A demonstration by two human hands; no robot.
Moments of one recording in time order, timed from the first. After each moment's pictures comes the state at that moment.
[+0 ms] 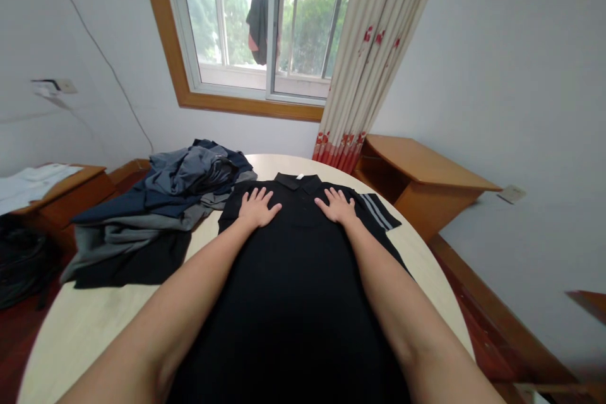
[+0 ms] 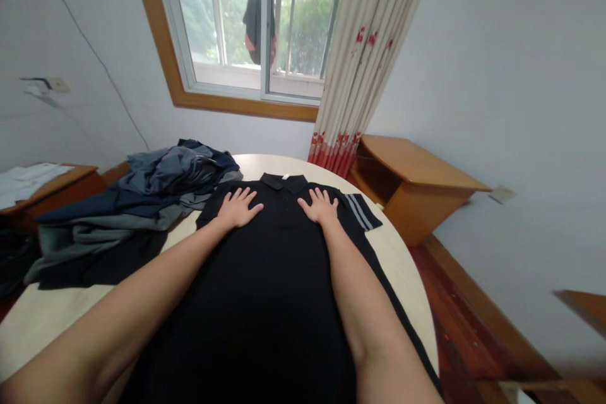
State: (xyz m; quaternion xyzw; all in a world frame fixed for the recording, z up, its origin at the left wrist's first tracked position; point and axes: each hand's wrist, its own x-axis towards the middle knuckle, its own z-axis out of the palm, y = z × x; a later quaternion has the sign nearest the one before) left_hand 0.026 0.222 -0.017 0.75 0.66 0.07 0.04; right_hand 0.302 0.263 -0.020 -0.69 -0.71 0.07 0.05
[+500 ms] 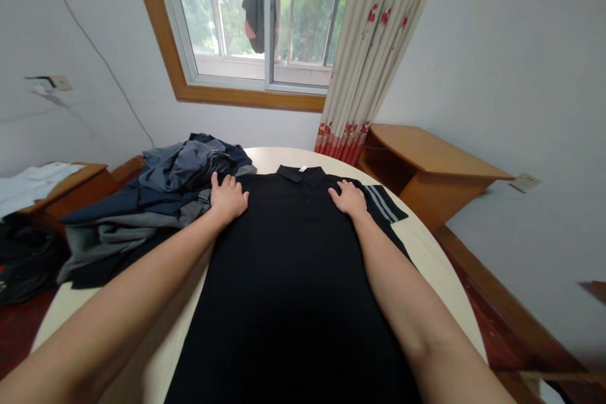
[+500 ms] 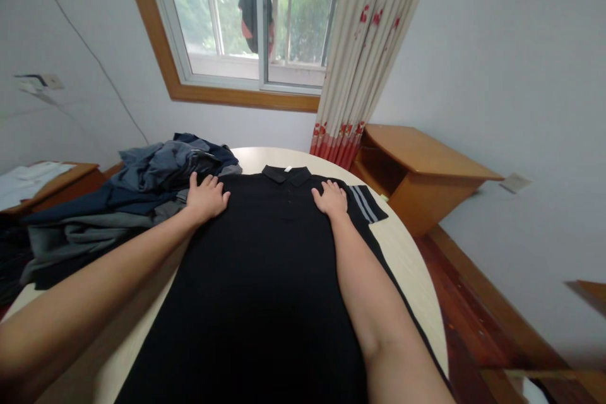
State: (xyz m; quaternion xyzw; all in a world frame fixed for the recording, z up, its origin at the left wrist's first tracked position) left_hand -0.025 0.214 0.006 0.71 0.69 0.00 -0.14; right_hand 0.325 0.273 -0.028 -0.71 -0.70 0.01 0.13
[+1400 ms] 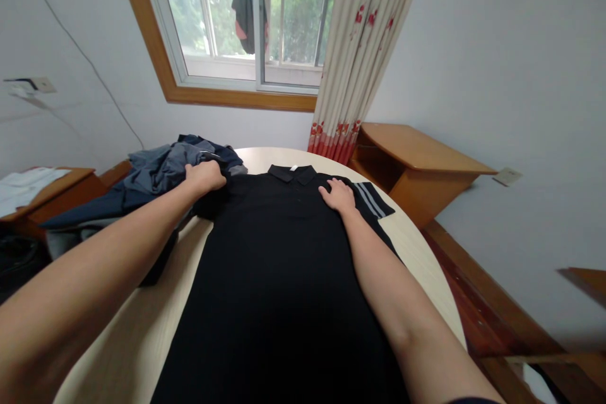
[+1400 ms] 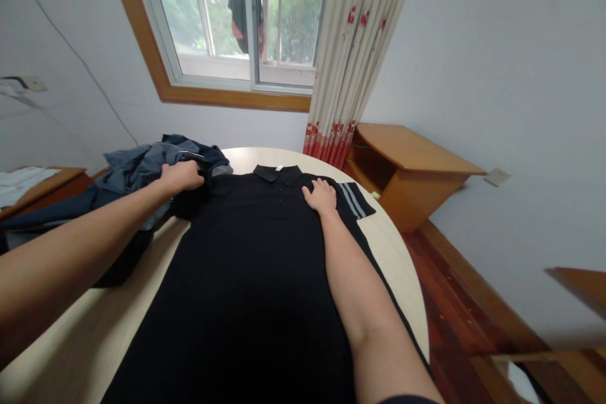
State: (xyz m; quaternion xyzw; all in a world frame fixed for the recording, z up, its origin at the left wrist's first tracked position) left_hand -0.045 0.236 0.083 0.64 0.77 0.00 -0.02; right_hand 0.324 0.275 -0.026 -0.71 -0.69 0.01 0.14
